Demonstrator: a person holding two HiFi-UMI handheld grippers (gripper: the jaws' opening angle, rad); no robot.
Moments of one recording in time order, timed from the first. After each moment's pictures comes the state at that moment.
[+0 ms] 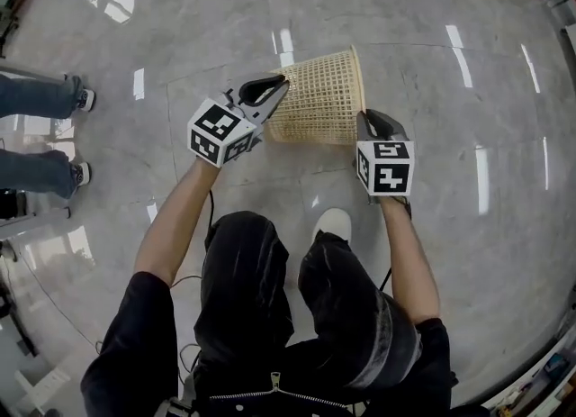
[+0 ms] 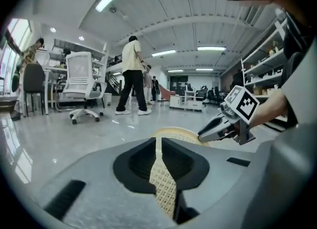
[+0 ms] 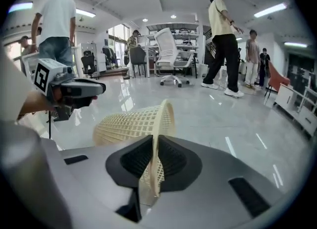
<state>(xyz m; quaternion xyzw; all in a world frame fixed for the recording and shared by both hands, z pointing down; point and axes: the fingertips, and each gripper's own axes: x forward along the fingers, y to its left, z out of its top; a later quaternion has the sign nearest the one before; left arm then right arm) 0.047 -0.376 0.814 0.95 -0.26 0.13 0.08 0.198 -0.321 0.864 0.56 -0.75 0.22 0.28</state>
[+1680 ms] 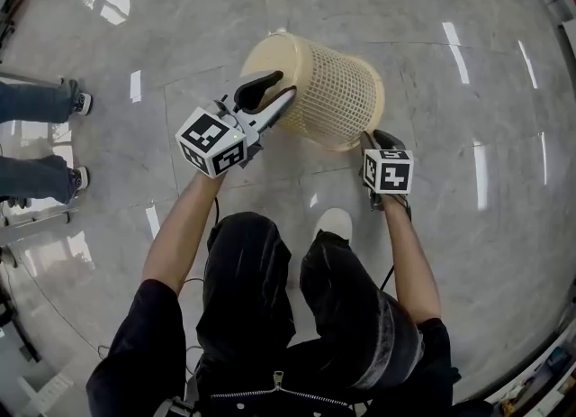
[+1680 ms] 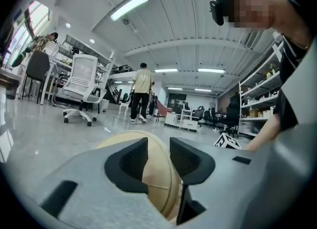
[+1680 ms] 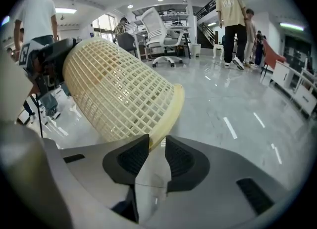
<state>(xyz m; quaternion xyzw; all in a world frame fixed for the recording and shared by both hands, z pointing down) 0.046 -0.365 0.776 0.96 -0.25 0.02 0.11 0.230 -0.290 0.957 0.57 -0.70 0.30 0.31</state>
